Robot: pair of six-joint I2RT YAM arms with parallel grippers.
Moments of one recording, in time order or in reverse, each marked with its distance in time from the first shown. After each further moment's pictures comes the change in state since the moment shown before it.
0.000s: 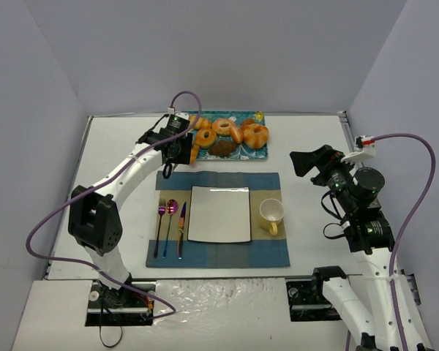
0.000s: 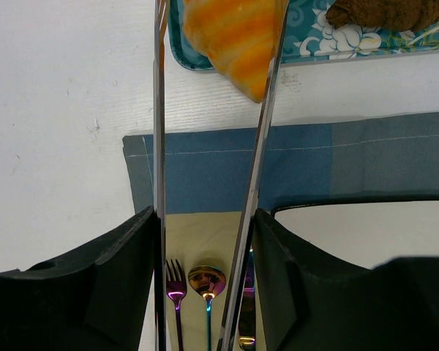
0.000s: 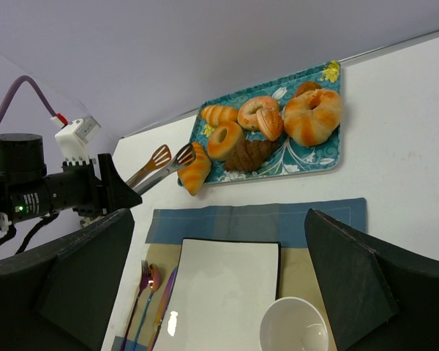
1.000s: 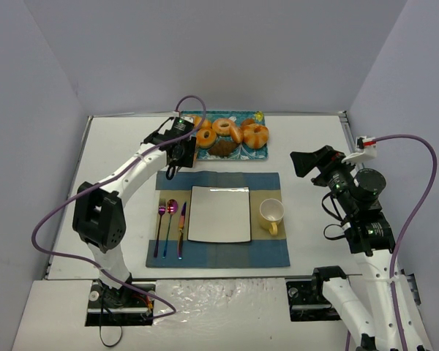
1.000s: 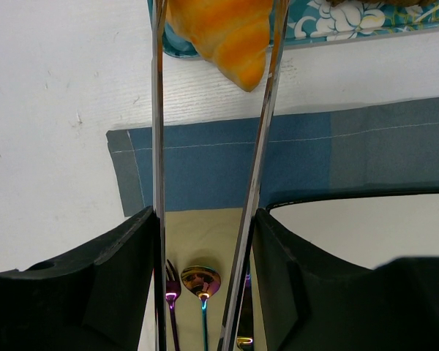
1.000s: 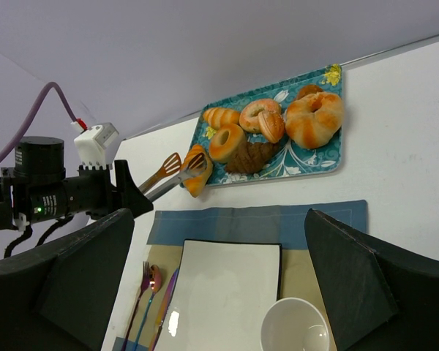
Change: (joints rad) left arm -0.016 0.036 0.000 -0.005 0.008 0.000; right arm 0.000 -0.012 0.000 0.000 0.000 0.000
